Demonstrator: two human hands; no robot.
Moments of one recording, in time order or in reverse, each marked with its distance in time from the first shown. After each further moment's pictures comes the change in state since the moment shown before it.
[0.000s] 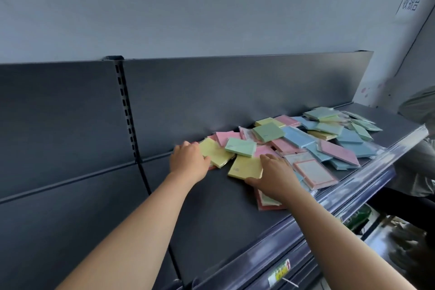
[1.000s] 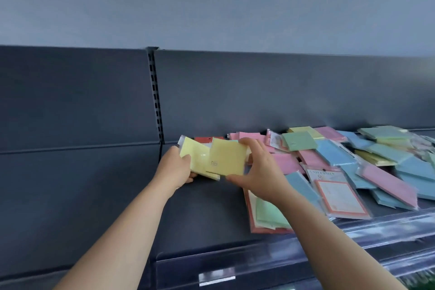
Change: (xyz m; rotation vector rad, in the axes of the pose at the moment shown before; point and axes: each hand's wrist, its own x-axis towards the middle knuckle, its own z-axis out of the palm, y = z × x) left_hand -0.058 -0.015 0.003 -0.838 0.173 -0.492; right_hand 0.020 -0.007 0.005 0.584 0.010 -0.581
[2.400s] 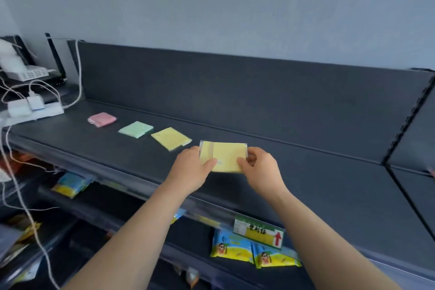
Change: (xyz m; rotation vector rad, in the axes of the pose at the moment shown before) left_hand -0.112 -0.178 -0.462 0.553 0.436 -0.033; right_hand 0.012 -0.407 0.314 0.432 -0.269 -0.042
